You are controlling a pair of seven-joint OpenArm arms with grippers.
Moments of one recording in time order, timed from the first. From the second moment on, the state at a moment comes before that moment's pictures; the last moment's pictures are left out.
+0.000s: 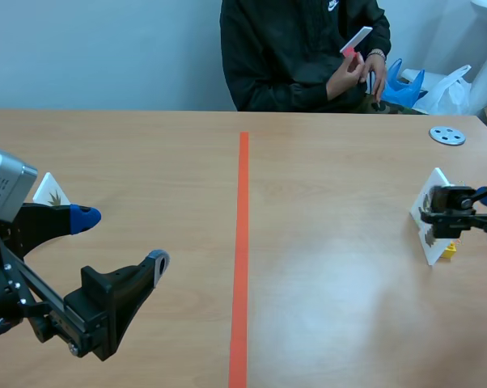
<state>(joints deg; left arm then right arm) 33.9 -30.5 3.7 110.4 -21.9 -21.9 -0.6 -9.3 17.9 15.7 79.9 15.0 15.4 -2.1</state>
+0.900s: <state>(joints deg) 33.9 -30.5 3.7 110.4 -21.9 -21.9 -0.2 -40.1 22.8 23.2 116.6 30.1 28.4 -12.6</state>
